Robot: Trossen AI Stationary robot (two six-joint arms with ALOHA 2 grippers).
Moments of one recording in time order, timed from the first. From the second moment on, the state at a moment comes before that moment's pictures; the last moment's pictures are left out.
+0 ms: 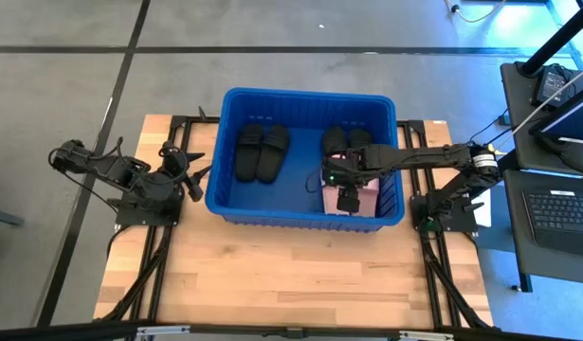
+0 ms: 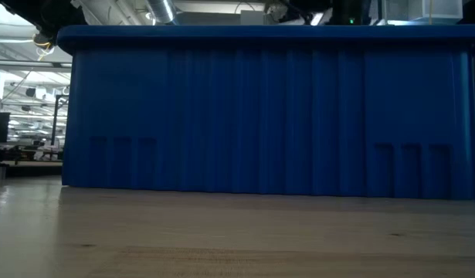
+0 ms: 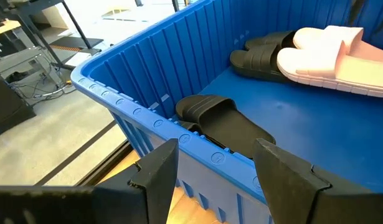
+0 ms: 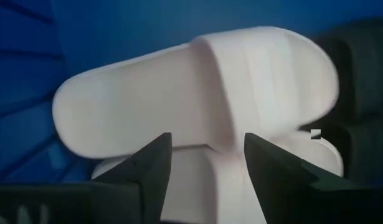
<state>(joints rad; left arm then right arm) -0.35 0.49 0.65 -0.86 -0.98 -0.44 -0.05 1.59 1.32 -1.13 0.17 0.10</state>
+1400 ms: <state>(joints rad) -0.35 0.04 0.65 -0.85 -1.10 -0.42 -0.59 0.42 0.63 -0.30 0.18 -0.16</state>
